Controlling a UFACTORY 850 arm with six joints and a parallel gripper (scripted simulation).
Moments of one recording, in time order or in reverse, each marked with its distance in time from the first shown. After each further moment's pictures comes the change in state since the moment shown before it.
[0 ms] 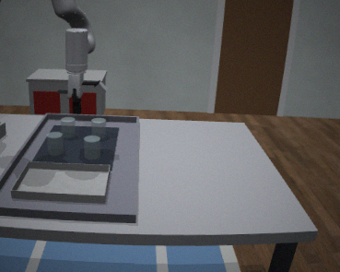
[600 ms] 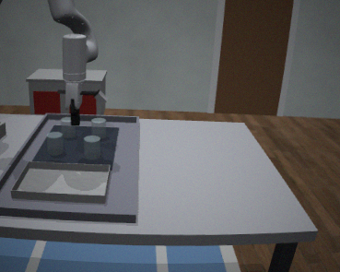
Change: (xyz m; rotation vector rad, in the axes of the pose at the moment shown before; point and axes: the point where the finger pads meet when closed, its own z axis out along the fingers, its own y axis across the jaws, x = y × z) arm 0.011 0.096 0.011 0.001 0.004 0.001
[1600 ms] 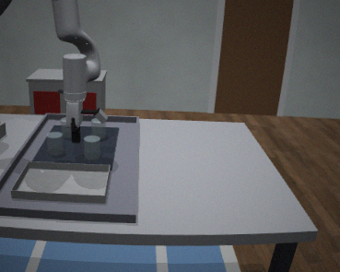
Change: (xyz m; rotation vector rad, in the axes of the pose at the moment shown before) arm 0.001 0.001 0.070 0.002 0.000 0.000
